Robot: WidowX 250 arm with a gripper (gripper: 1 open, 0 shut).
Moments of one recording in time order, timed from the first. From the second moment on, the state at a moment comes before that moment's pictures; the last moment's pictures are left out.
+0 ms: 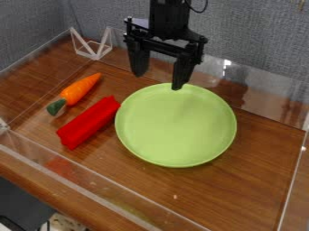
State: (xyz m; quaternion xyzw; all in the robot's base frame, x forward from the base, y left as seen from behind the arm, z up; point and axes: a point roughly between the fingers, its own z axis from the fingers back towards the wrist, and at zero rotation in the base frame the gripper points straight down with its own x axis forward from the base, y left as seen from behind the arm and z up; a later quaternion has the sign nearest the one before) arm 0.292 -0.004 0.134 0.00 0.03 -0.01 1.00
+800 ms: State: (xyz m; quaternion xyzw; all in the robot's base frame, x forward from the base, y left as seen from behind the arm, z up) arm 0.287 0.141 0.092 0.00 0.05 0.06 1.00
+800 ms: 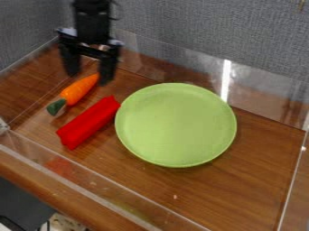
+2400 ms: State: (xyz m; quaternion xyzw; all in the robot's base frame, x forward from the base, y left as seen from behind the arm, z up) arm 0.327 0.169 0.027 -0.01 0.04 0.04 1.00
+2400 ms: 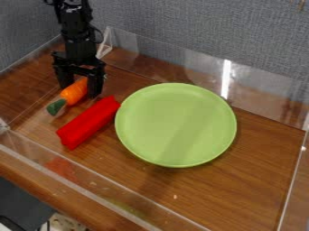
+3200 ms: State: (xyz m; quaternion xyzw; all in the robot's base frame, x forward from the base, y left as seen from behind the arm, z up) arm 0.334 0.174 0.025 0.00 0.02 0.04 1.00
